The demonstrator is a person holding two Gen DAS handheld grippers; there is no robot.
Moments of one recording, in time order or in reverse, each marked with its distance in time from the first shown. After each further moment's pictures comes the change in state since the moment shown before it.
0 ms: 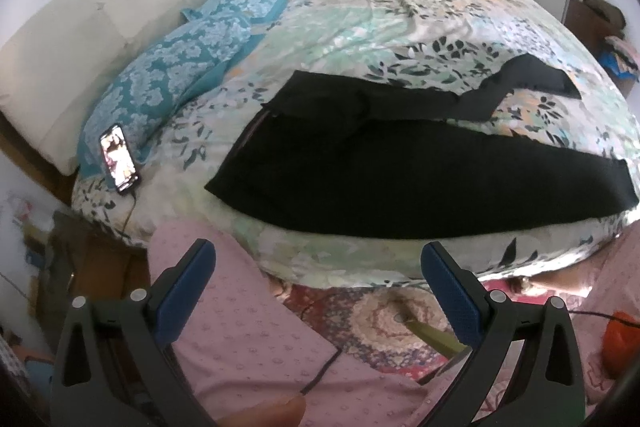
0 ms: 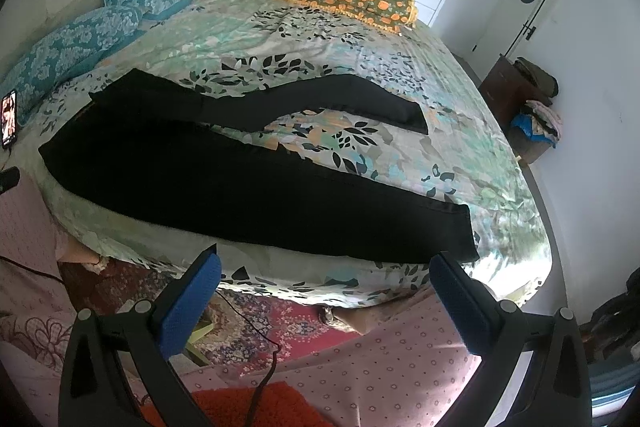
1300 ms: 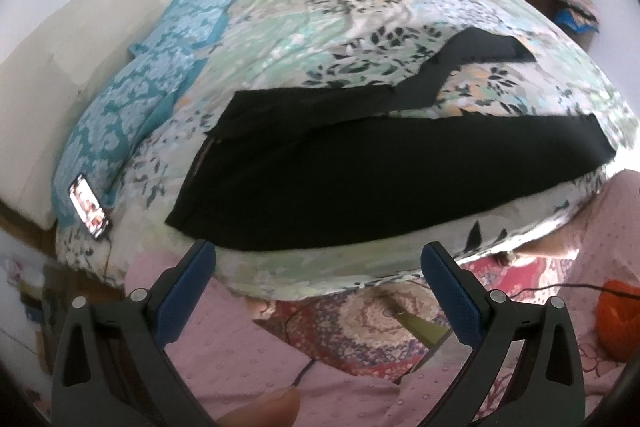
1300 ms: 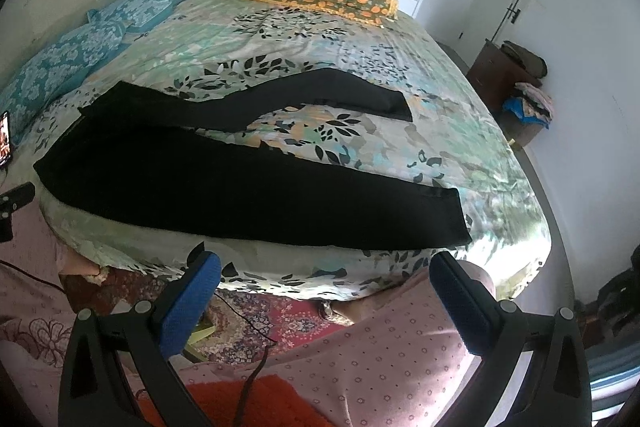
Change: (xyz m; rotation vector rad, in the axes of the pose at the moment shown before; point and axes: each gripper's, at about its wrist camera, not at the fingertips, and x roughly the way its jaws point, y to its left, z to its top) left arm -0.009 -0.052 0.011 0.200 -0.017 -0.103; right arm -0.003 -0.033 -0.018 0.099 -0.002 -0.002
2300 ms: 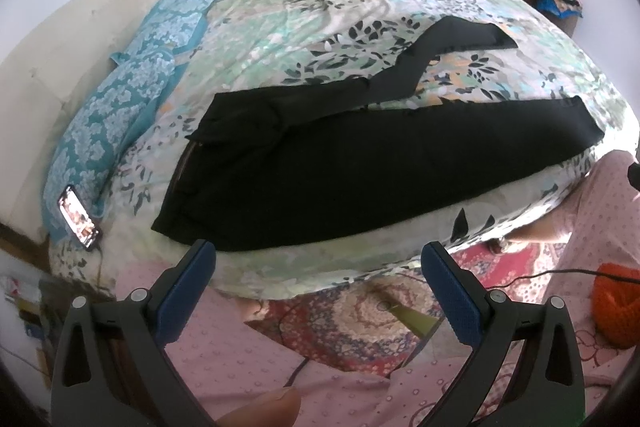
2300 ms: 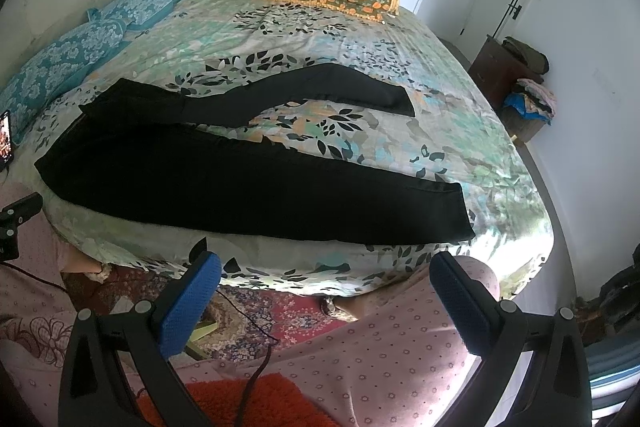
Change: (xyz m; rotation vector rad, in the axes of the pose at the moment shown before) left arm 0.002 -0.013 -0.005 0.043 0.010 -0.039; right arm 0.002 0.003 -0.004 -0.015 0.013 0.015
